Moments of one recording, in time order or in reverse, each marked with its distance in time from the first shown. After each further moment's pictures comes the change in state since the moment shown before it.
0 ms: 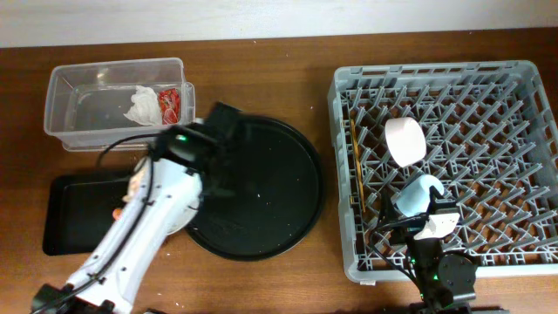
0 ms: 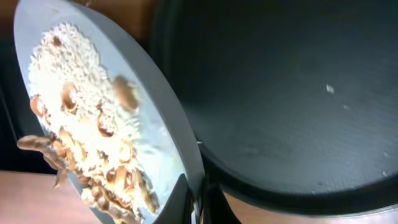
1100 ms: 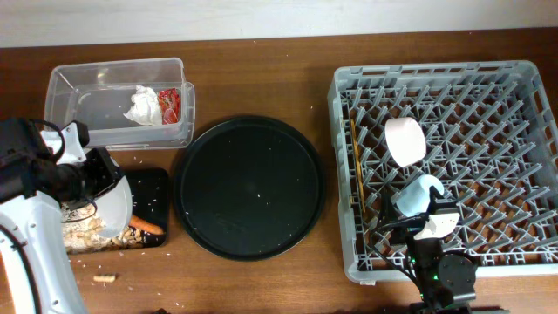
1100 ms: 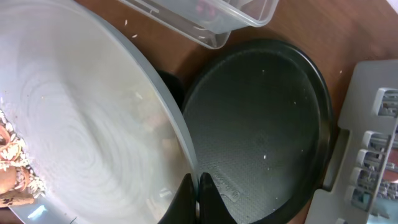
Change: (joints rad) left arm 0.868 -0.157 -0.063 0.145 0.692 0.302; right arm 0.000 0.000 0.000 0.000 0.000 0.001
